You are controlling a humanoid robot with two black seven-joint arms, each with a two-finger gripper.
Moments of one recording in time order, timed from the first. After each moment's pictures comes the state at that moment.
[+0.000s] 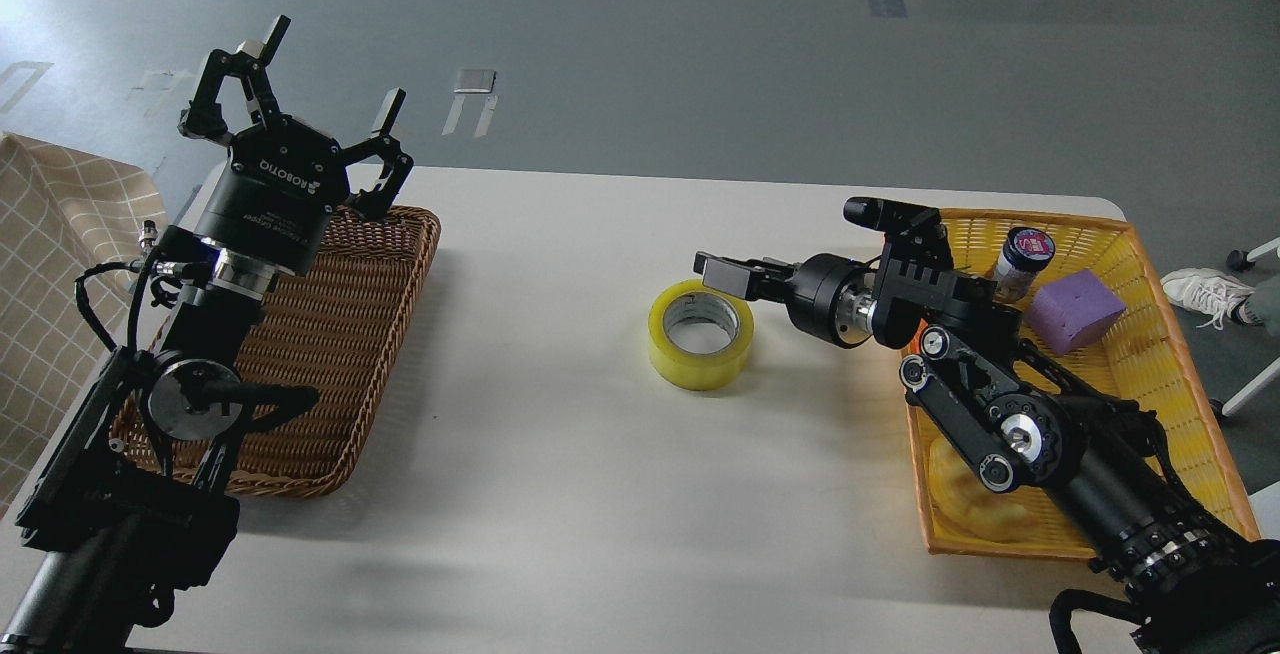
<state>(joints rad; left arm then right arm) -0.21 0.19 -1.53 -1.35 0.43 -0.49 -0.14 0.67 0.00 1.03 0.90 -2.06 0.42 0.14</state>
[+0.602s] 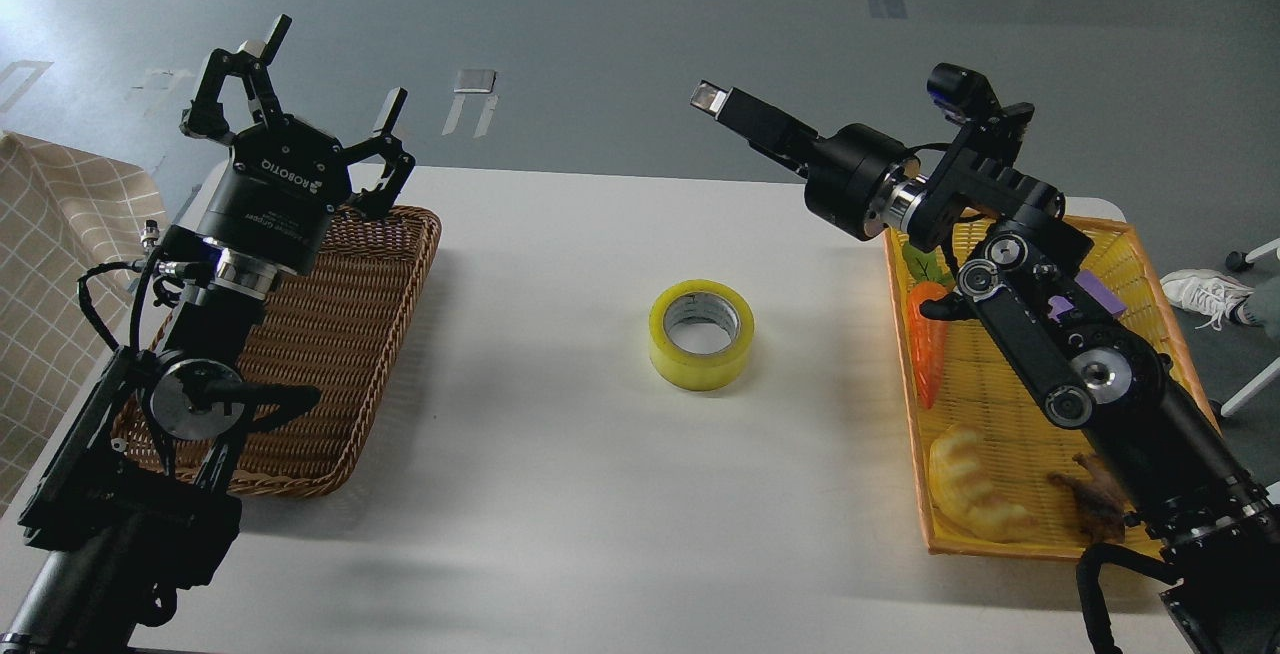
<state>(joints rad) -0.21 0.19 -1.53 -1.35 0.43 -0.49 -0.14 0.70 -0.08 1.14 1.16 -1.72 0.42 0.15</state>
